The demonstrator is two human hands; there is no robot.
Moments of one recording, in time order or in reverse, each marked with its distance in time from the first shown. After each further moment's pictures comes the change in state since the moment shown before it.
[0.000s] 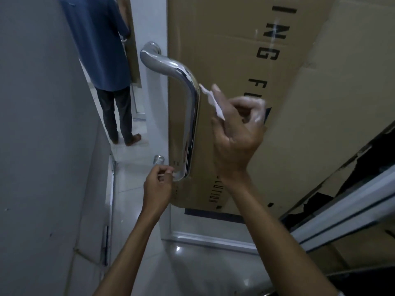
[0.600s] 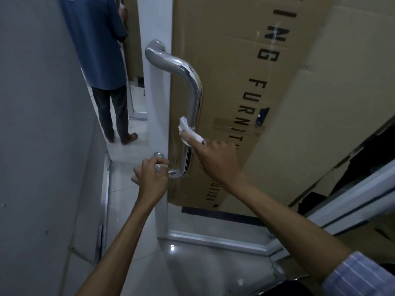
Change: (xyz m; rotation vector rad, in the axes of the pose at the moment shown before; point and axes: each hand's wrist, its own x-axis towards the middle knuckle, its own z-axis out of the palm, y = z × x) left_hand 0.020 0.001 -0.005 0.337 0.054 0.016; right_hand -0.057 0.057 0.011 -0.514 -0.858 -0.433
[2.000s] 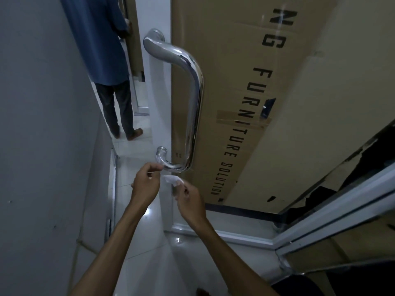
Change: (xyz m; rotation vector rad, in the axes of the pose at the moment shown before) left_hand 0.003 -0.045 -0.012 -0.200 -0.133 -0.059; right_hand -0.090 -0.128 0.087 1.130 -0.318 0.952
